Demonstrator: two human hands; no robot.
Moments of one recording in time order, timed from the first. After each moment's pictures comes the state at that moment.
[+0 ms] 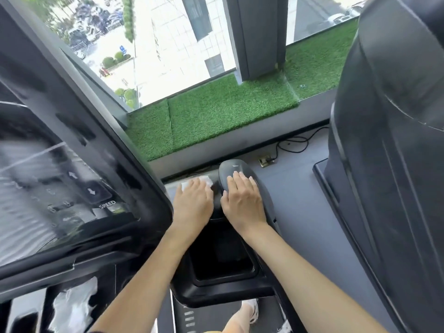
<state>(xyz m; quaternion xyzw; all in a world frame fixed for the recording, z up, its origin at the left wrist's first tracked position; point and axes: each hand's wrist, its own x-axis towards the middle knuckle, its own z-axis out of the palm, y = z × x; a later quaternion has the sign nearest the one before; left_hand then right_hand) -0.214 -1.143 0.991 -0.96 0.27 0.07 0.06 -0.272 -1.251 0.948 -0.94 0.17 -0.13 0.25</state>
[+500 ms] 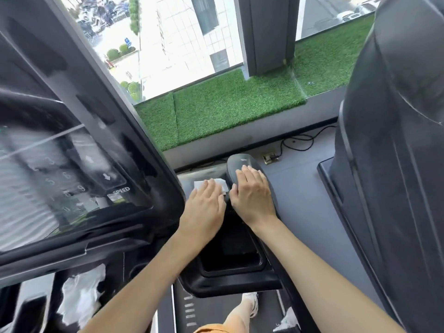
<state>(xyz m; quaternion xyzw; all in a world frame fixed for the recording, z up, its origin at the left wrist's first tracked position) -0.238 -1.126 0.992 -0.93 0.35 0.07 0.08 -0.270 -1.253 0.949 -0.94 0.15 -0.16 0.26</state>
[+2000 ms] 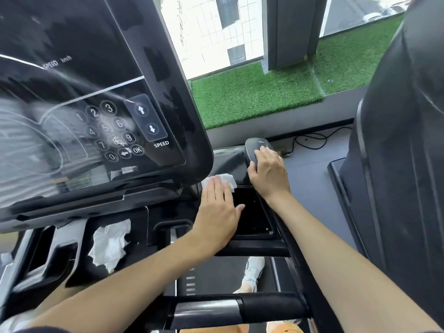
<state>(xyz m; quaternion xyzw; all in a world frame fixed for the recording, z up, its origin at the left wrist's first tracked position) -0.310 -1.096 1.002 -0.94 0.30 0.09 0.12 -0.273 -1.253 0.948 -0.93 0.15 -0.15 0.29</state>
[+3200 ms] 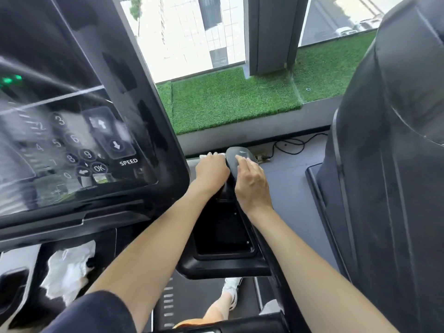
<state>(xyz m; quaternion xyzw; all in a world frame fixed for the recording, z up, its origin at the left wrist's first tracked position) -0.181 -1.179 0.973 -0.96 0.23 0.14 0.01 -0.269 -1.255 0.945 -0.92 0.15 -0.20 0.30</state>
